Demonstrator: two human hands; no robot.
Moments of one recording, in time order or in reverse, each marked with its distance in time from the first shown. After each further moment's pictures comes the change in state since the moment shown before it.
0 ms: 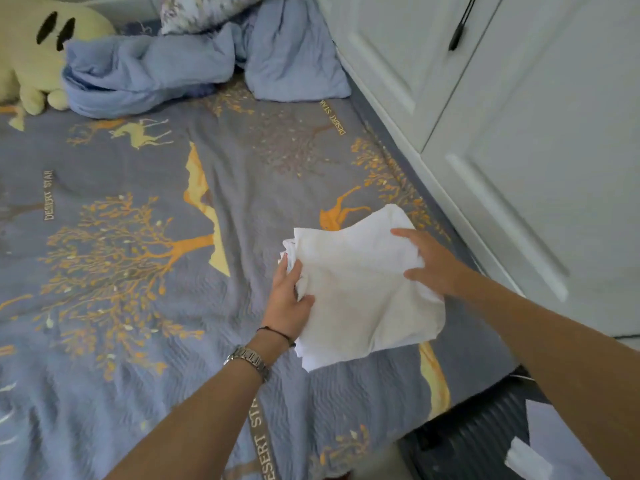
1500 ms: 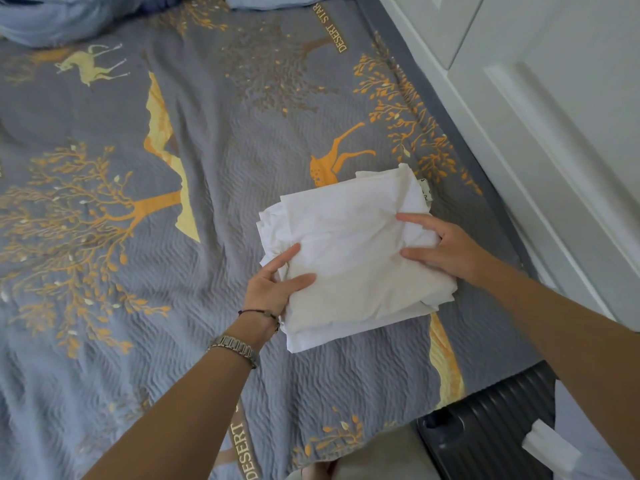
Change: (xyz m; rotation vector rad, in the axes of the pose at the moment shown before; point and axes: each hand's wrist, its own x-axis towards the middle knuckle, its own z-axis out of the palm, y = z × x) left_hand 0.032 -0.076 0.058 -0.678 0.091 -0.405; right_hand 0.024 0.092 0.045 0.501 -0.114 0.166
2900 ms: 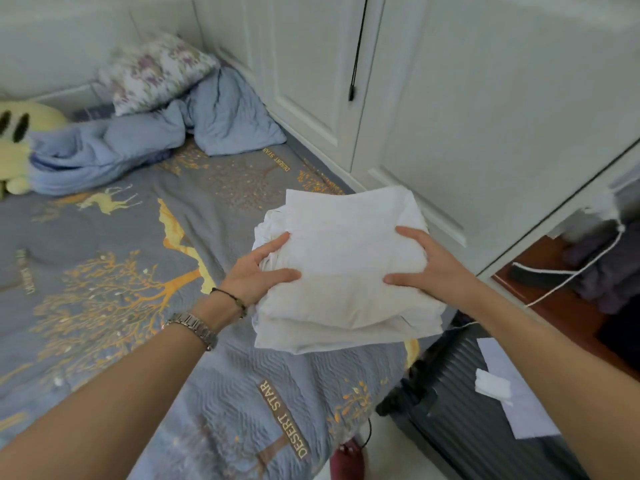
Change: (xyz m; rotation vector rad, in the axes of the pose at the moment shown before) left_hand -0.143 0.173 -0.063 0.533 -0.496 0.385; right_hand -0.251 -0.179 0.072 -0.060 0.480 -0.042
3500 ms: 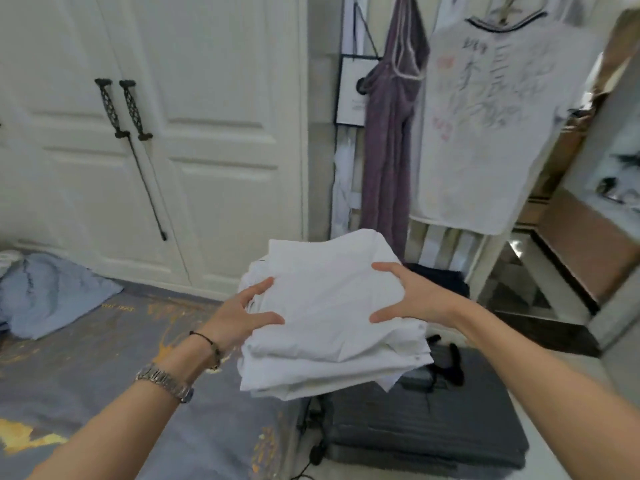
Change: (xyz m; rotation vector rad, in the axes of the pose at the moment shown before) left_hand -0.185 0.195 0.146 0.291 -0.581 0.318; right_hand -0.376 -0.061 -0.135 0.005 0.394 0.203
